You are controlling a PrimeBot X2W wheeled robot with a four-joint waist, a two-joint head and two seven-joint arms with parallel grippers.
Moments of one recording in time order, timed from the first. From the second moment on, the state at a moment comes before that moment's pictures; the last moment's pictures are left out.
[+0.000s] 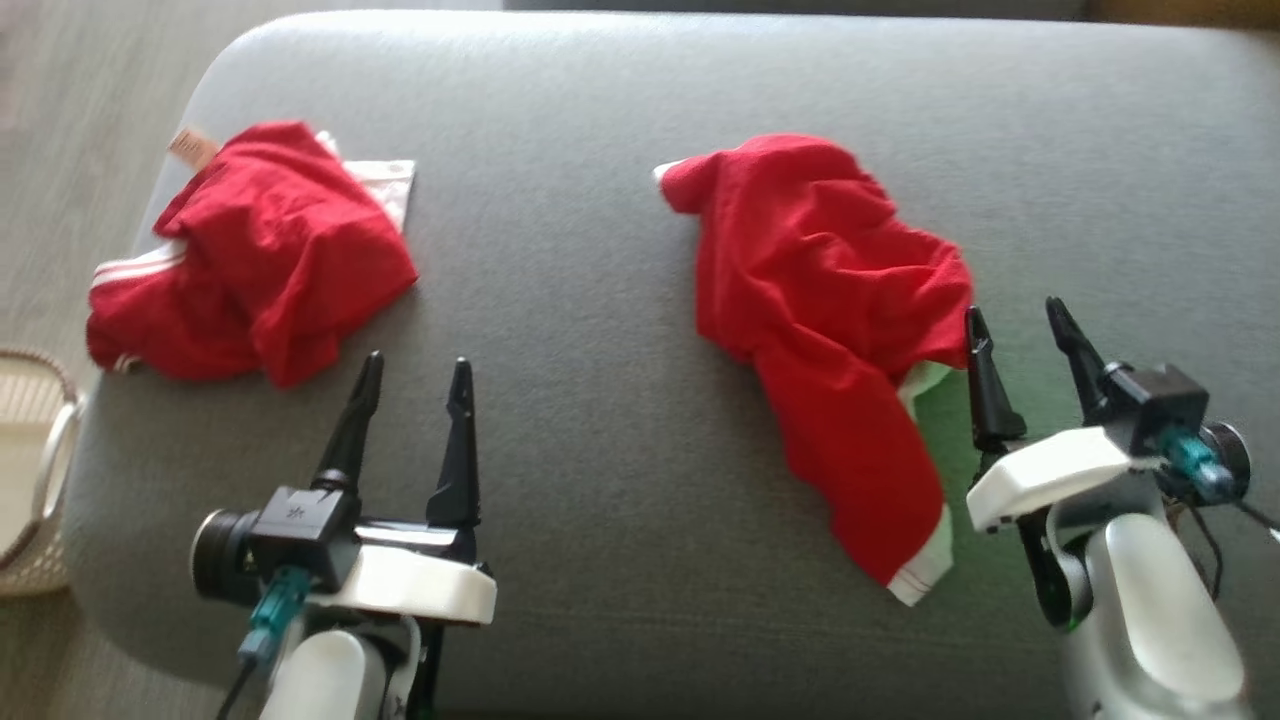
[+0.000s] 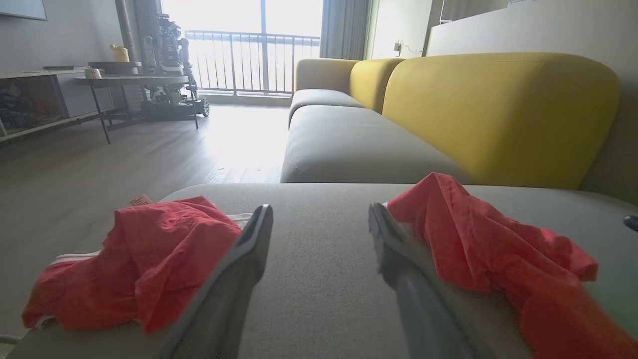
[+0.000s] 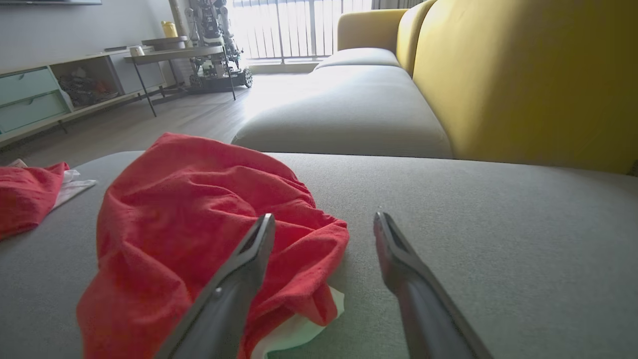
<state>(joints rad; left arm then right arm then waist) -0.03 0.05 -0.26 0.01 -0.13 0.07 -0.26 -0.26 -0.05 -0.04 0.37 0.08 0.13 -0.24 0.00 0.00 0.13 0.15</state>
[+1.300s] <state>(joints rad) -0.01 0.05 -0.31 0.03 -0.18 0.10 -0.26 -0.52 -0.09 0.01 0.22 -0.27 0.13 -0.25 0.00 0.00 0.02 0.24</state>
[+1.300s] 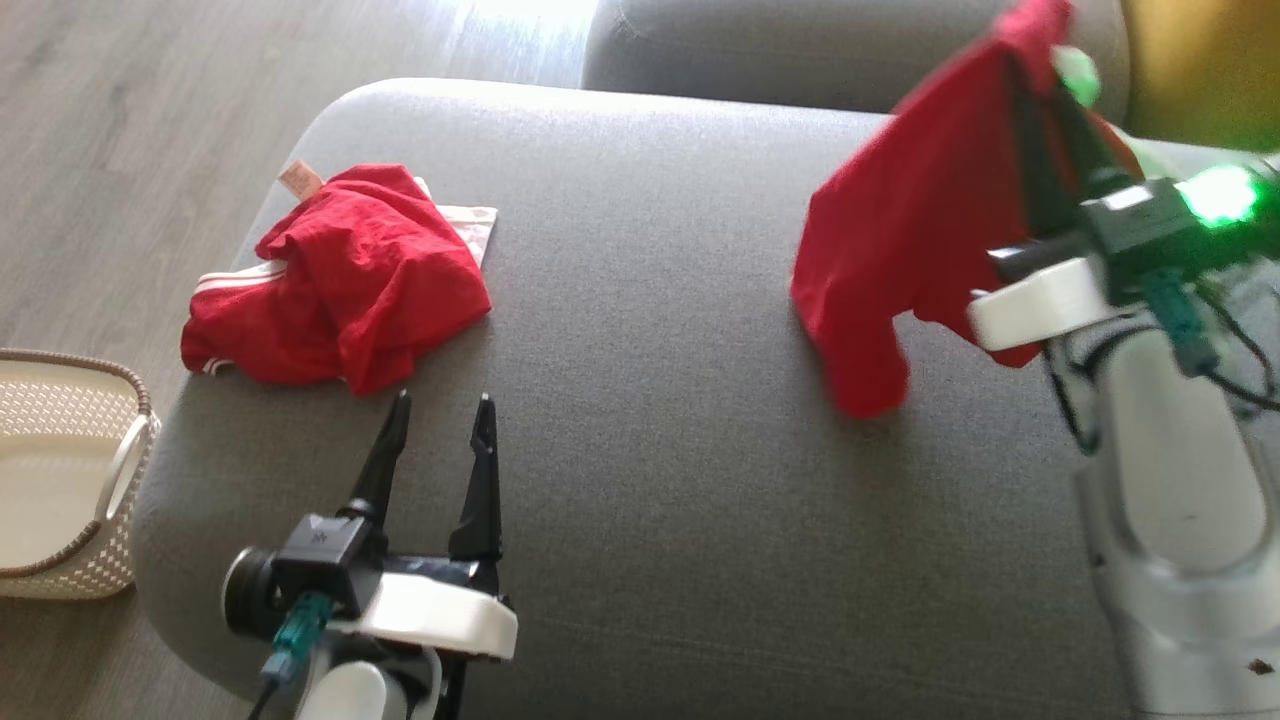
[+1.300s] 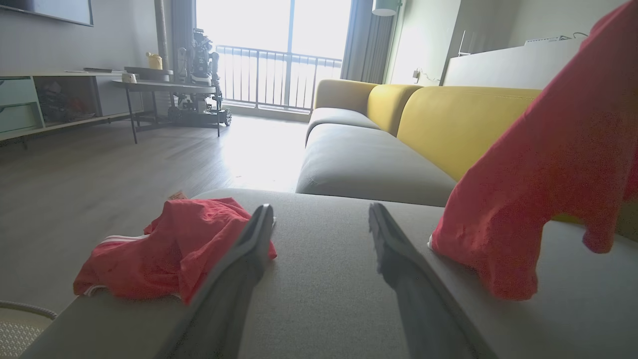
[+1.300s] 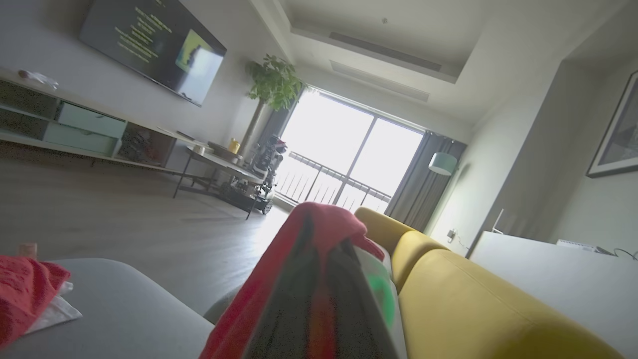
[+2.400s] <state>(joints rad) -0.08 0.05 -0.36 0.03 -0.21 0.10 -0.26 -0.93 -0.44 0.22 0.89 -0.18 0.13 -0.23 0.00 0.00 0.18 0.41</state>
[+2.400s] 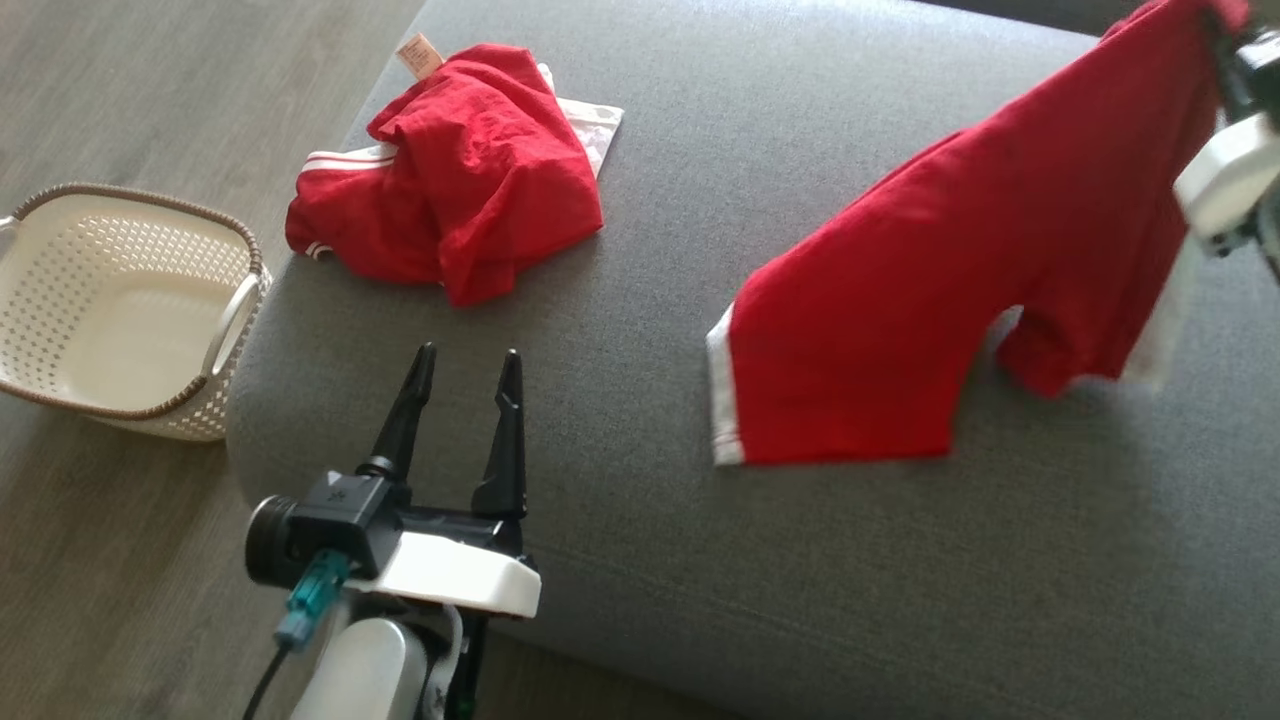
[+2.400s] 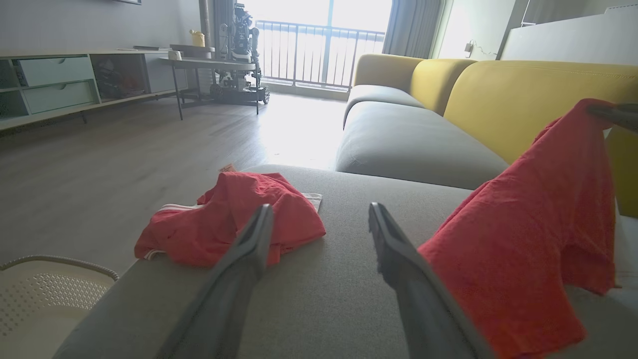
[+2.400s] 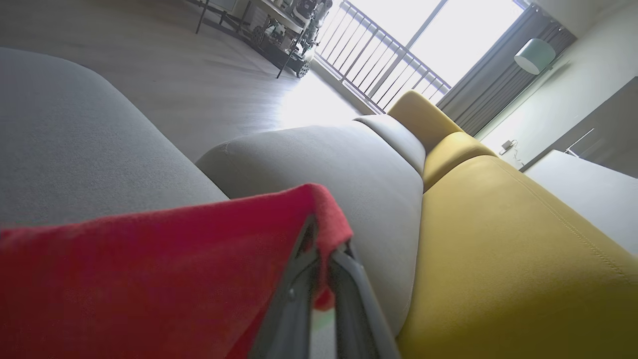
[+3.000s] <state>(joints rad) -0.09 0.05 -0.28 0.01 -0.22 0.11 -0.26 -0.84 -0.22 0.10 0.87 -0.17 0.13 -0.25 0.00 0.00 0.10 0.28</state>
